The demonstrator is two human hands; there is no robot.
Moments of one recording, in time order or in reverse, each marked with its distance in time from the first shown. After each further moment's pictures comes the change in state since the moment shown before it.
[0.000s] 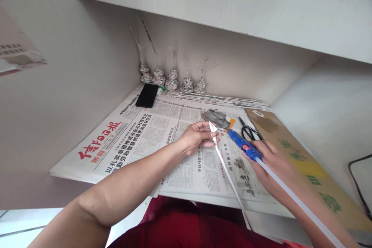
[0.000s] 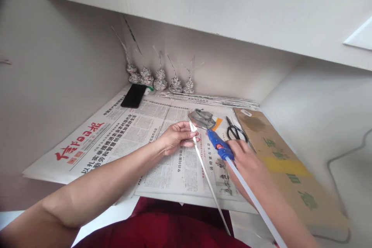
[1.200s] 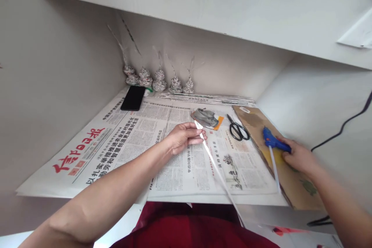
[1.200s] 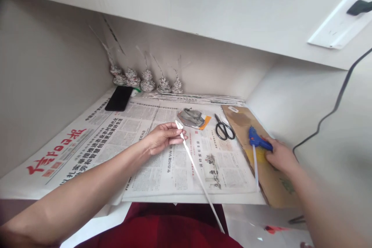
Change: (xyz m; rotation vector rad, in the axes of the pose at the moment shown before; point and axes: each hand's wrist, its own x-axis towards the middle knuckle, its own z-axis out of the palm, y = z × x) left_hand 0.005 0.003 -0.006 0.004 -0.007 -0.068; right_hand -0.018 0.199 0.026 -0.221 -0.086 0.391
